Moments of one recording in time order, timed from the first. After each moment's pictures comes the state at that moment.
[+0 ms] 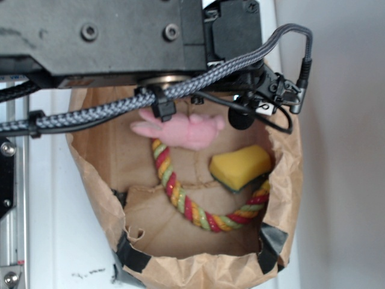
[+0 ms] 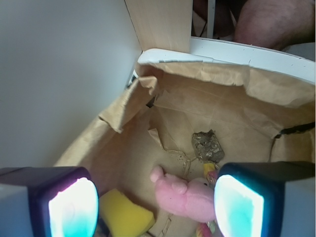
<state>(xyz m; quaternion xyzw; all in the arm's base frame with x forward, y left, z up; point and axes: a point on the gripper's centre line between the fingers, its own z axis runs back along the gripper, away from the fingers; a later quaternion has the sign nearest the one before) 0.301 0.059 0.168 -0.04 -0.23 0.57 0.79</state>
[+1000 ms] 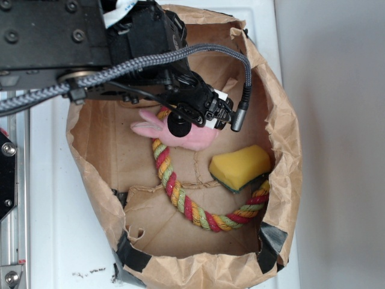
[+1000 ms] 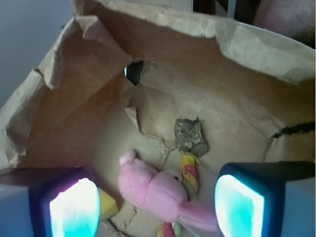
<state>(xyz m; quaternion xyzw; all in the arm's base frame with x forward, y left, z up) 0.273 0.074 0.141 -0.05 -0.24 0.52 0.82</state>
